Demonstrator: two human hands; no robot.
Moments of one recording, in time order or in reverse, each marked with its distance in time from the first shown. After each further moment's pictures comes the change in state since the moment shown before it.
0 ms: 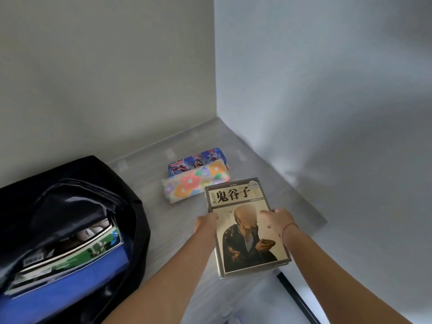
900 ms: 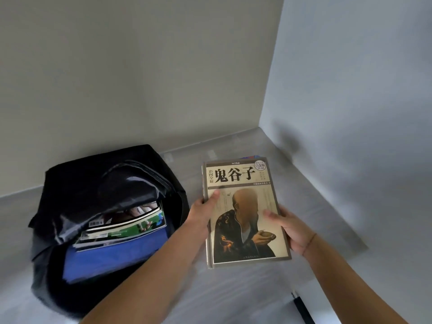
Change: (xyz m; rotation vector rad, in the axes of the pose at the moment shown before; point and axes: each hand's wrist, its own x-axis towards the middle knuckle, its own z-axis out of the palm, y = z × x) left_hand -0.043 0.034 -0.117 -0.275 -0.062 0.201; right_hand -0.074 -0.055 0.040 0.381 -0.617 -0.315
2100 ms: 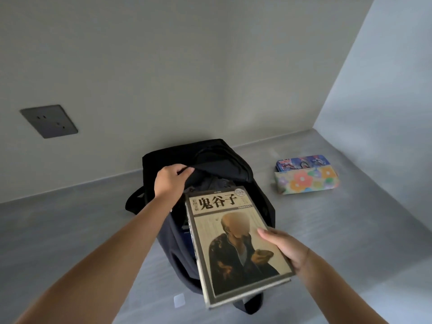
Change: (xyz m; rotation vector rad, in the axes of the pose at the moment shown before) left_hand 0.000 0.107 -0.301 0.751 0.383 0.727; right_hand 0.004 0.054 0.246 -0.098 -0.164 0.242
